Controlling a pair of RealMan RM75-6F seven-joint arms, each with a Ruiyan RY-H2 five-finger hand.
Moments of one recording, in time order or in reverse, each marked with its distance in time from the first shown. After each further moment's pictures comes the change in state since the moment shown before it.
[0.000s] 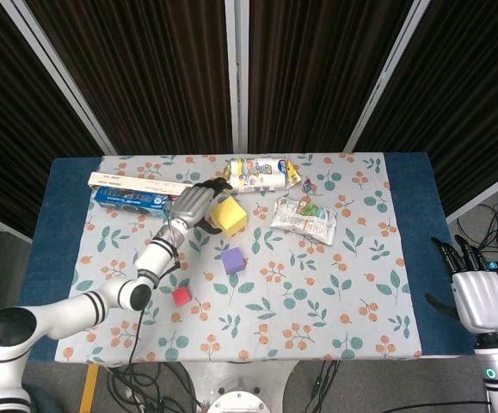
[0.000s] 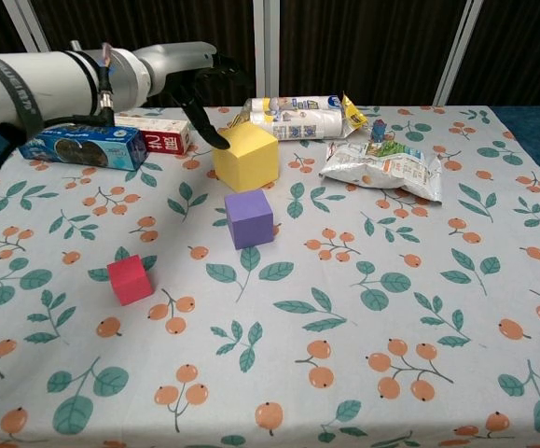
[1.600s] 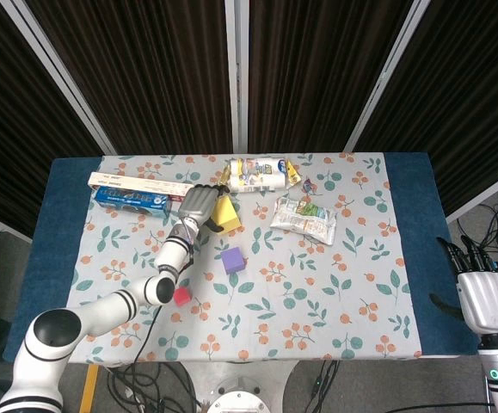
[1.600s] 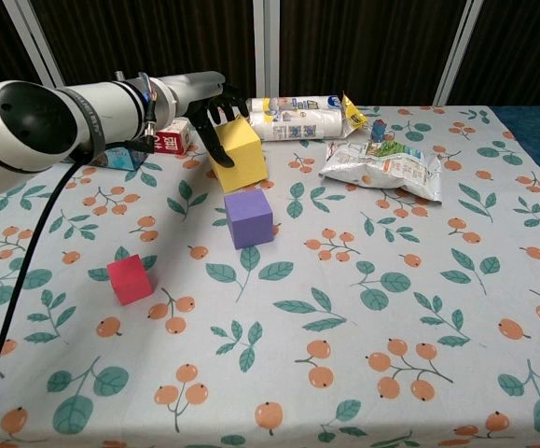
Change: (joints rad) left arm -0.089 -0.177 -0.015 0.268 -0.176 -0.027 0.194; right arm -0.005 0.009 -0.003 -0.009 0.018 0.011 0.003
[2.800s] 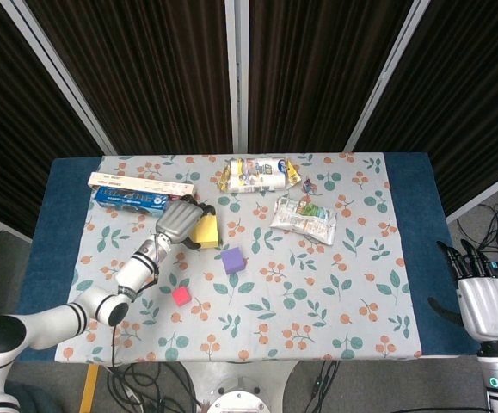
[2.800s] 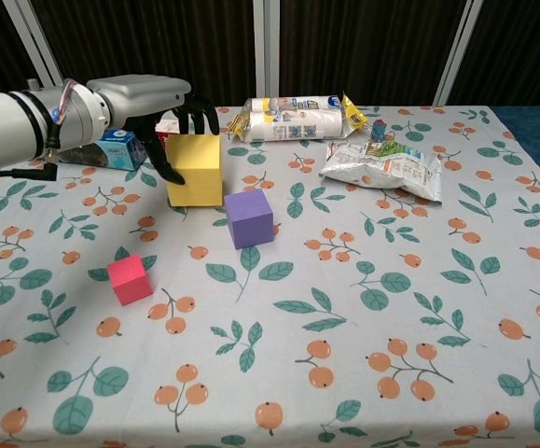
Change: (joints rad) left arm 0.182 0.218 0.185 -0.251 0.480 0.127 -0.241; right arm -0.026 -0.006 -0.012 -0.017 -0.030 0.045 -0.008
